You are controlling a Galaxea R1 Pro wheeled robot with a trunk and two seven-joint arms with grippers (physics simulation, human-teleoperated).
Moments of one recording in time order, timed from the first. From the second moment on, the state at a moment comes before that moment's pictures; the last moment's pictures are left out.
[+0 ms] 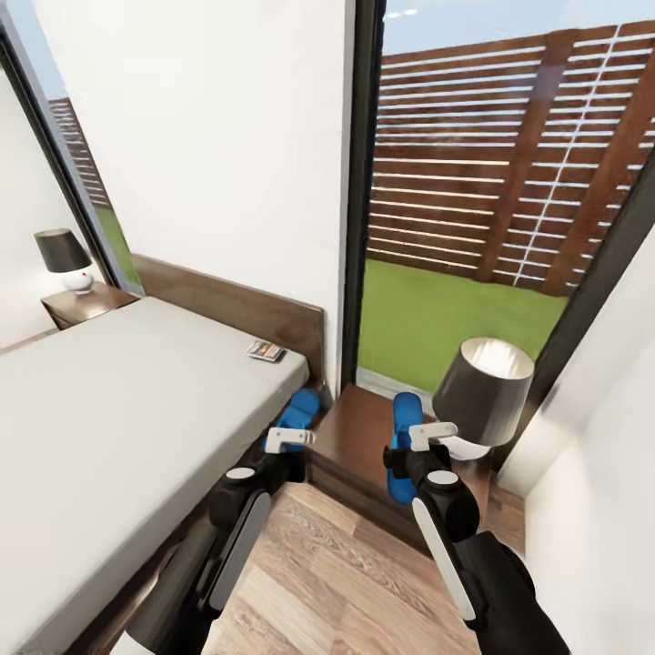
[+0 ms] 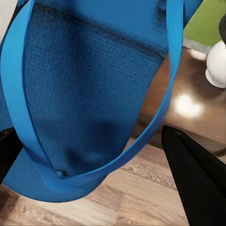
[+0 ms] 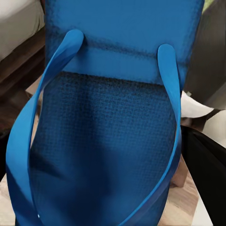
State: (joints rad) left arm -0.44 -0.13 -0.33 -1.43 0.22 0.77 0.26; right arm -0.40 0.05 0.28 -1.54 -0.09 0.81 -0.38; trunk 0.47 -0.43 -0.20
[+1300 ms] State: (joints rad) left arm -0.44 -0.13 -0.33 -1.43 0.23 0.77 0.26; right arm -0.40 0.05 0.28 -1.55 -0.08 0.81 -0.38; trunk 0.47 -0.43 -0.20
